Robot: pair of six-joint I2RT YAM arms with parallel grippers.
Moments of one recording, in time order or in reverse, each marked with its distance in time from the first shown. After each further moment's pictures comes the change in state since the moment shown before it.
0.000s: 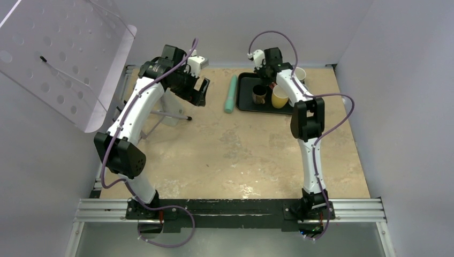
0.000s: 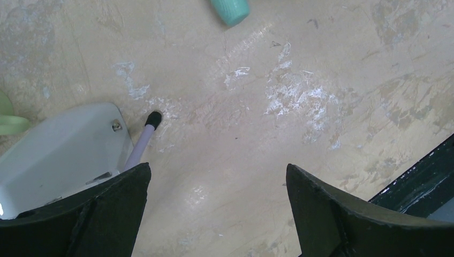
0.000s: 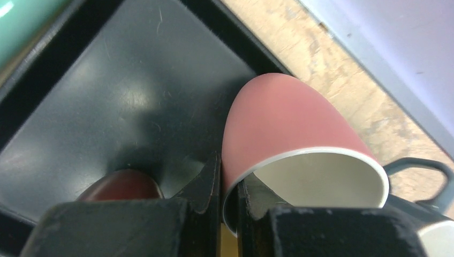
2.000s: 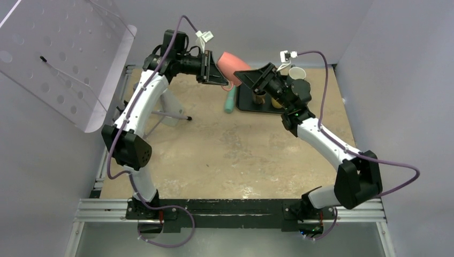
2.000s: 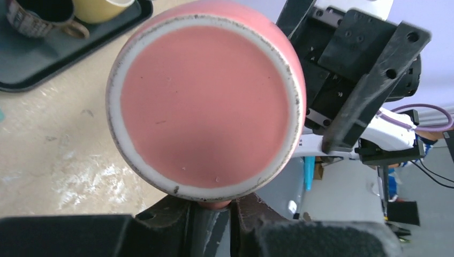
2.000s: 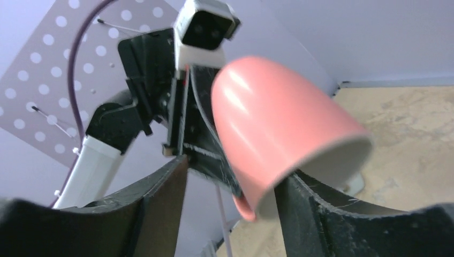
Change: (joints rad) left arm 0.003 0.112 0.183 0.309 0.703 -0.625; right arm 0.179 -1.034 -1.230 1.295 -0.421 1.469
